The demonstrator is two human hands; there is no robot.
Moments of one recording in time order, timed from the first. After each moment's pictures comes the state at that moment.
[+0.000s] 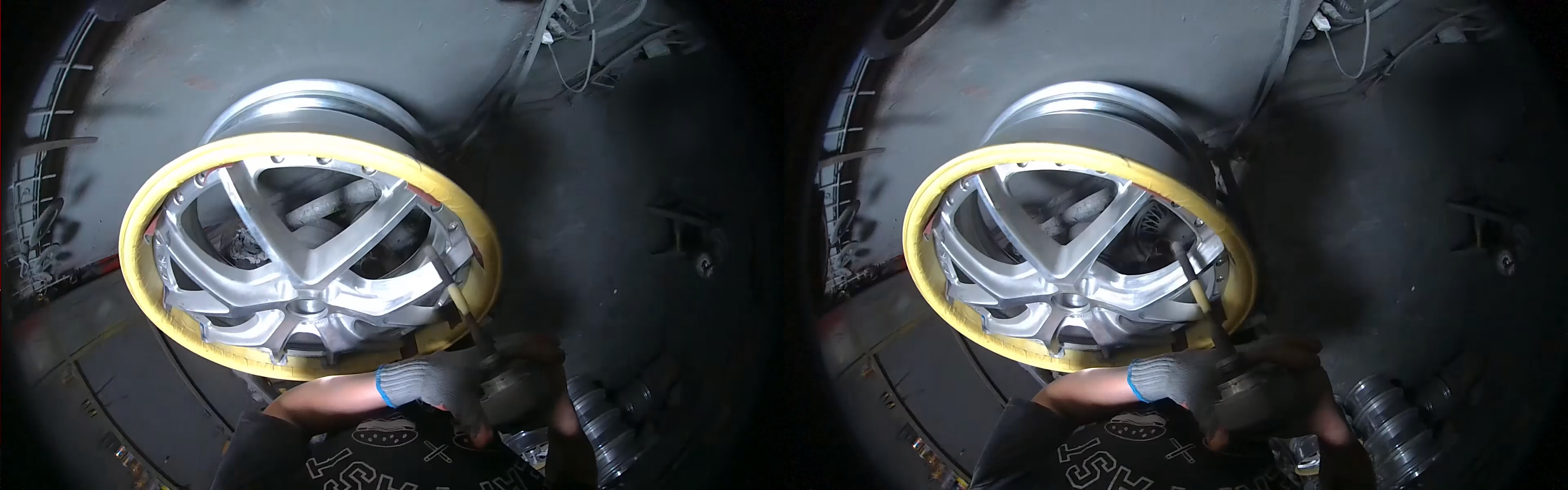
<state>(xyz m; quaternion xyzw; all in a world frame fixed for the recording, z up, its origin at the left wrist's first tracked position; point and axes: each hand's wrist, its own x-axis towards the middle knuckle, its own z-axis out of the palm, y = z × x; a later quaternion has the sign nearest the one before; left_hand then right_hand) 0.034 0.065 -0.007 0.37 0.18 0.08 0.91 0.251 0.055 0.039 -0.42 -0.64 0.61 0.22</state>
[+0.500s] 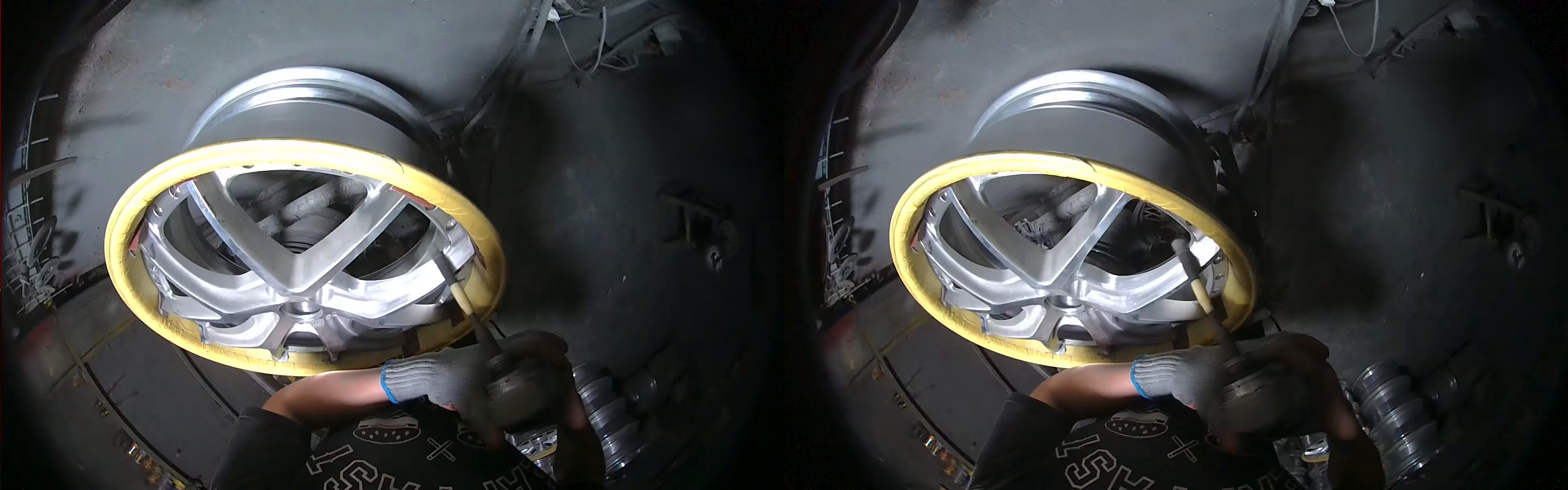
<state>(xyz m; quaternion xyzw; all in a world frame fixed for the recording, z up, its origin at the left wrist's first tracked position) 0.047 0.066 -0.029 0.44 0.15 0.08 0.88 0.254 0.047 0.007 -0.46 -0.61 0.56 0.32</state>
